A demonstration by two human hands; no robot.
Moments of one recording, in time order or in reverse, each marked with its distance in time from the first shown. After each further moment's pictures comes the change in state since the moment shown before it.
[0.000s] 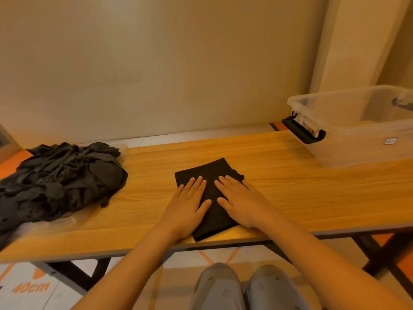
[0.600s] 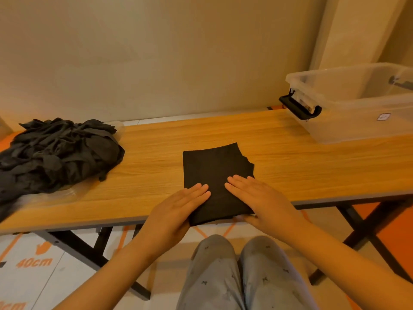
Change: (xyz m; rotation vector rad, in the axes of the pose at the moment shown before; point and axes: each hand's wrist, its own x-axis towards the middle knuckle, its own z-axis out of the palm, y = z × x) left_hand -0.084 -0.010 0.018 -0.055 0.221 0.423; right_hand -0.081 0.023 0.030 -0.070 0.287 -0.290
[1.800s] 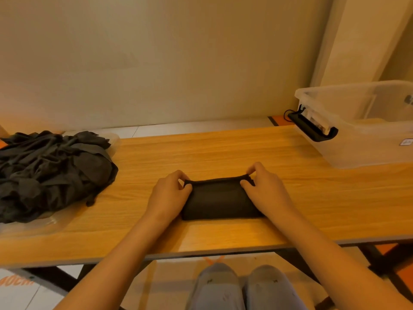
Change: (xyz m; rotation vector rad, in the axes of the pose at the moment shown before) left_hand 0.103 -0.045 -0.018 -0.311 0.139 -0.789; right_hand 0.092 0.039 -0.011 0.427 0.145 0.723
